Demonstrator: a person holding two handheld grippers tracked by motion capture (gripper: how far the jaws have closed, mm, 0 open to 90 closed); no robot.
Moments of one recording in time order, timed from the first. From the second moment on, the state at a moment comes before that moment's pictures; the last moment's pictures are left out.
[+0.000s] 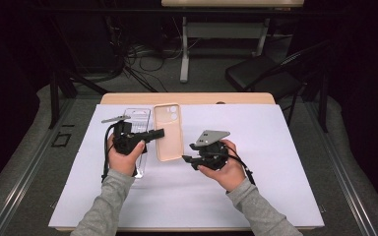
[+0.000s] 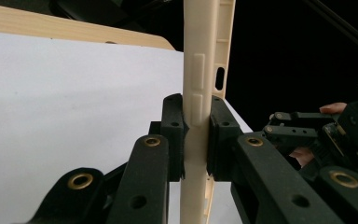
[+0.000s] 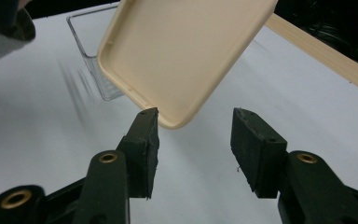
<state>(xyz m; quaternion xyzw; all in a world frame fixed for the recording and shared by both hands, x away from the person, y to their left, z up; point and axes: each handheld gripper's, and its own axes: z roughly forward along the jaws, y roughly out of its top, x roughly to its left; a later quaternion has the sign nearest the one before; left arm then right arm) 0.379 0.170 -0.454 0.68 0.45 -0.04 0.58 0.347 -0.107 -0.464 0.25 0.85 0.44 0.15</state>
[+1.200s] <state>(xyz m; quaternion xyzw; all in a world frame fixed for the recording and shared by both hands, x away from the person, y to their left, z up) 0.364 0.143 -0.472 0.70 0.41 -0.04 0.58 0.370 -0.138 -0.475 0.35 0.78 0.52 0.02</state>
